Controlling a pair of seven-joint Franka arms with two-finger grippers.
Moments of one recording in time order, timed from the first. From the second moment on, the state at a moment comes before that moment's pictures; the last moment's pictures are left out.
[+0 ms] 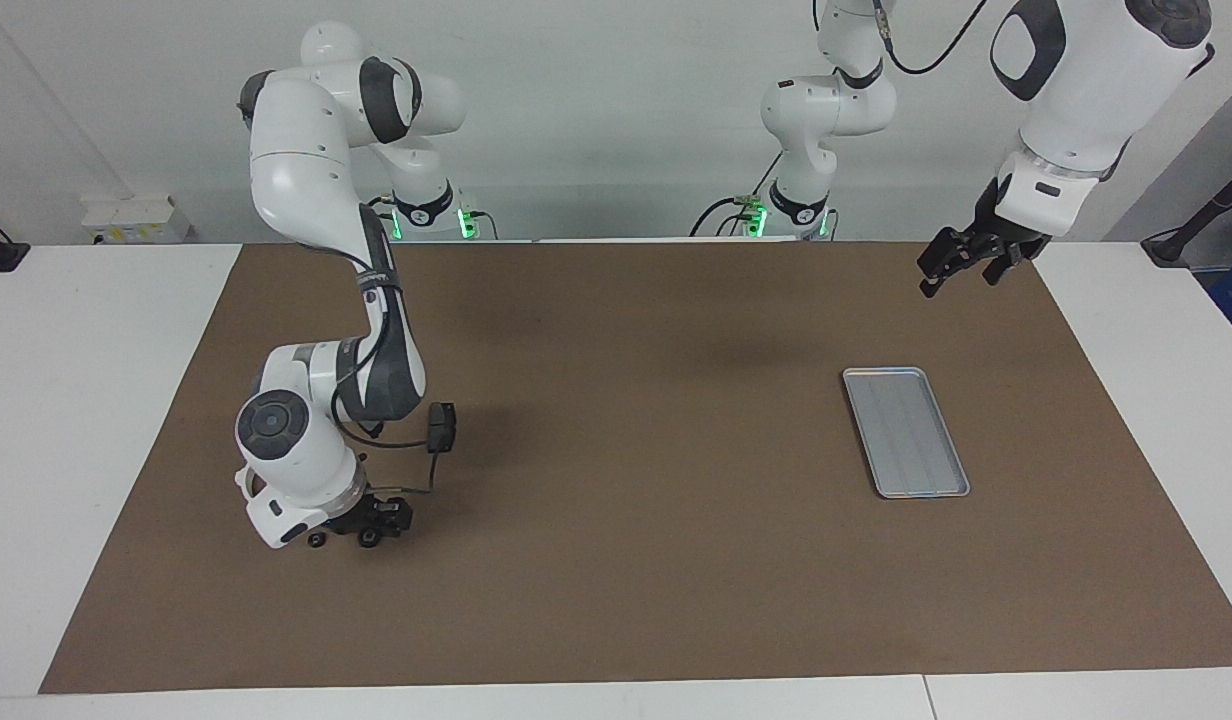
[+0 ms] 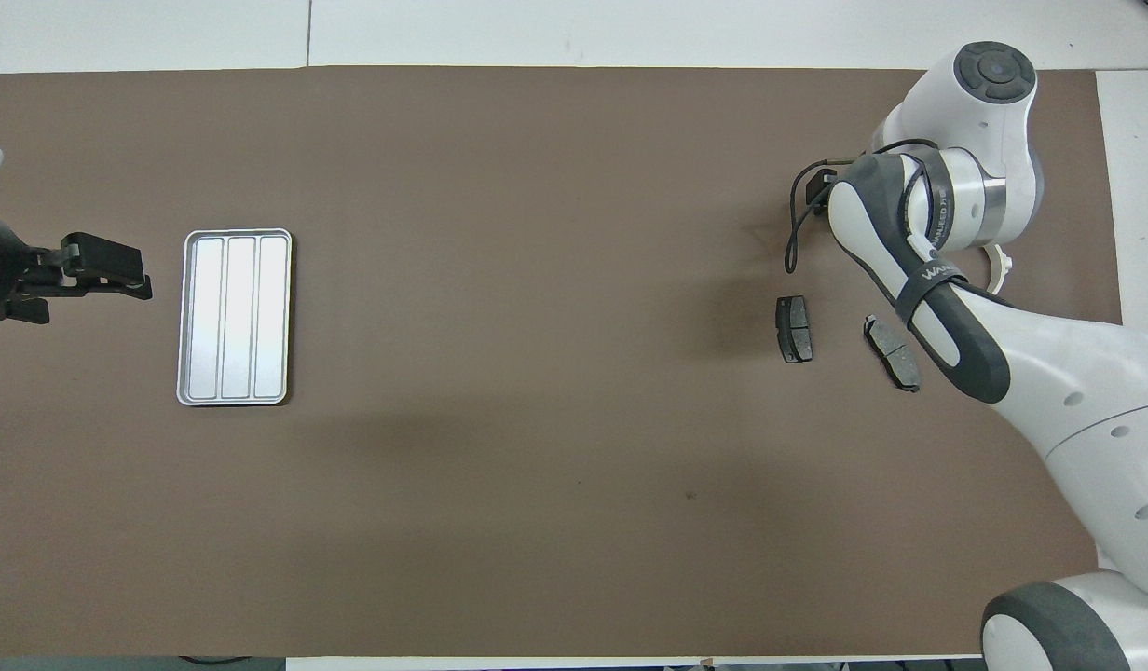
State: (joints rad) left arm -0.03 -0.03 -0.03 -1.66 -0.02 1.62 -0.21; right arm -0.03 0.75 0.08 -1.34 -0.11 2.05 0.16
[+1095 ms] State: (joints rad) left arm -0.03 -0.03 -0.03 -1.66 -0.02 1.62 -0.21; right arm -0.03 0.77 0.08 -1.29 -0.11 1.97 0.14
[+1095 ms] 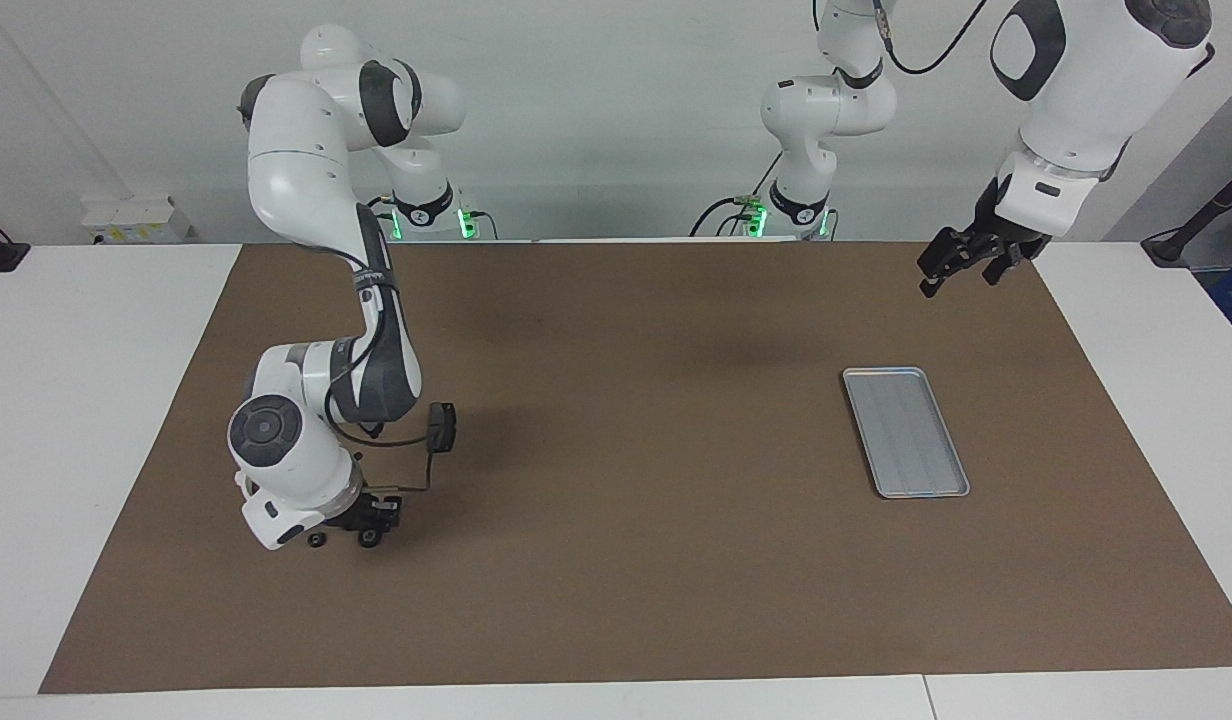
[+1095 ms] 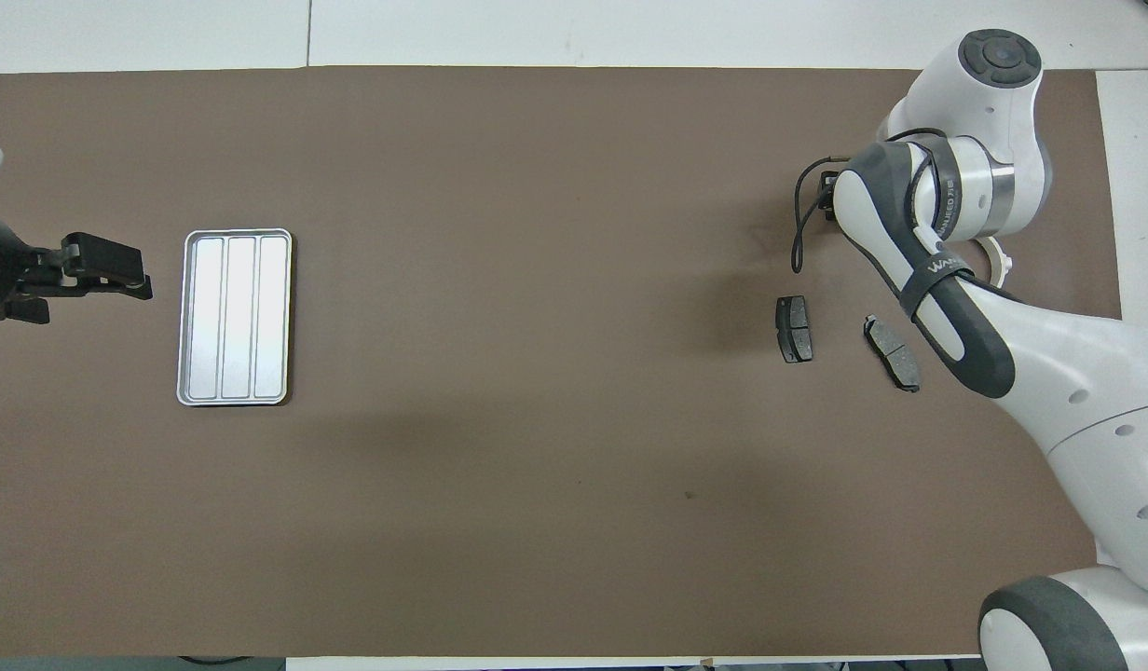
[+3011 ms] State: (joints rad) left arm -0.03 -0.03 -0.03 -1.66 -0.02 1.62 -0.21; right arm 0.08 0.75 0.08 -1.09 -0.11 1.65 0.20
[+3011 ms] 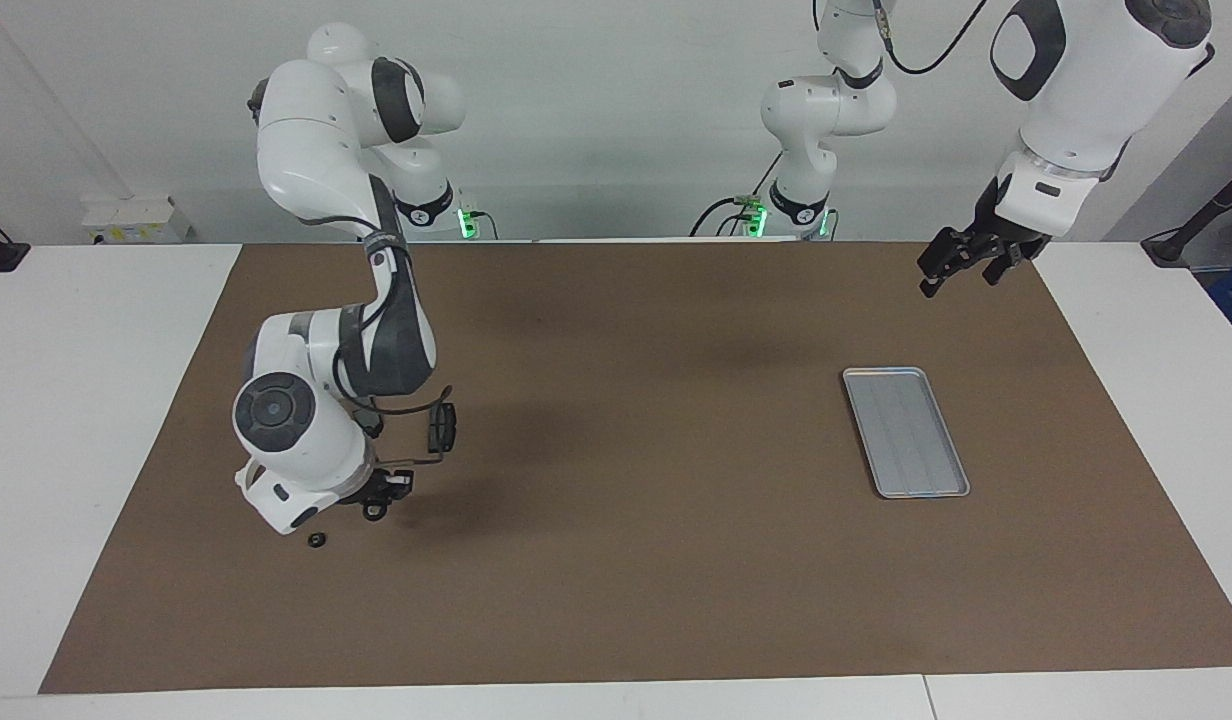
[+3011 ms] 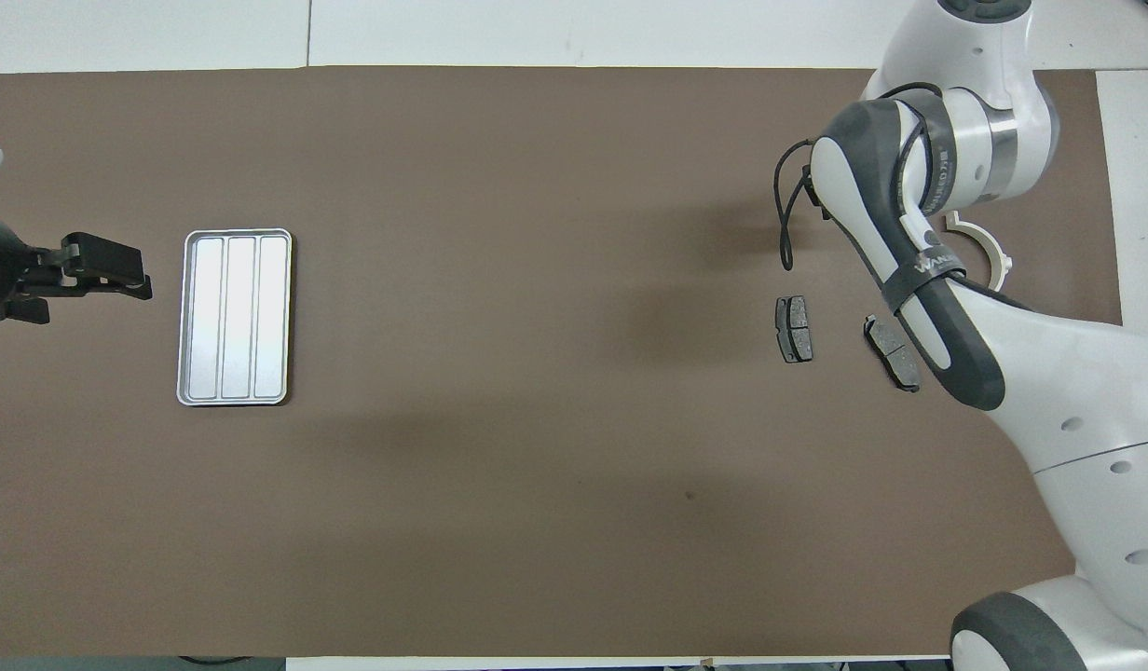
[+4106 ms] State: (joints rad) left arm -0.03 -0.03 -0.03 -1.66 -0.02 1.62 -0.21; right arm 0.54 0.72 0.09 -1.05 -0.01 1.71 1.30
